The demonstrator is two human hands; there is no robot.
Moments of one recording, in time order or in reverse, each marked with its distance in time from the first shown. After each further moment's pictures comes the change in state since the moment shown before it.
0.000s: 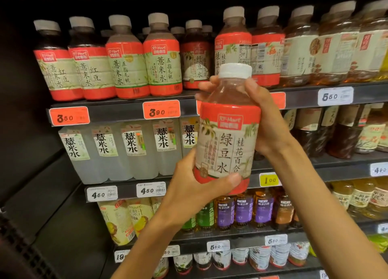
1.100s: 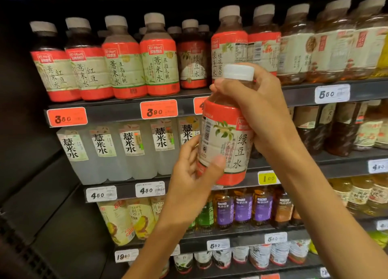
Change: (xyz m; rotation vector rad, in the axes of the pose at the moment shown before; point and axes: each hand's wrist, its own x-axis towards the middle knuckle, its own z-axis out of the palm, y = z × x) left_hand 0.003 -0.008 0.010 -0.072 0.145 0.009; right_hand -0.004 -0.017 0.026 -0.474 0.509 -0.094
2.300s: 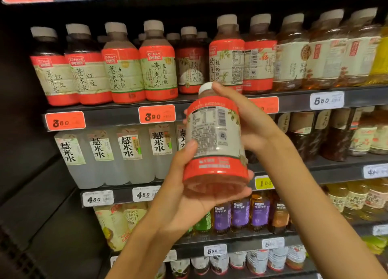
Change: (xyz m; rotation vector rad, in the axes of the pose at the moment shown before) left_hand 0.004 0.025 -0.003 -0.865 -0.362 -0.369; right_hand 0.029 0.028 -0.004 0.471 -0.461 0.590
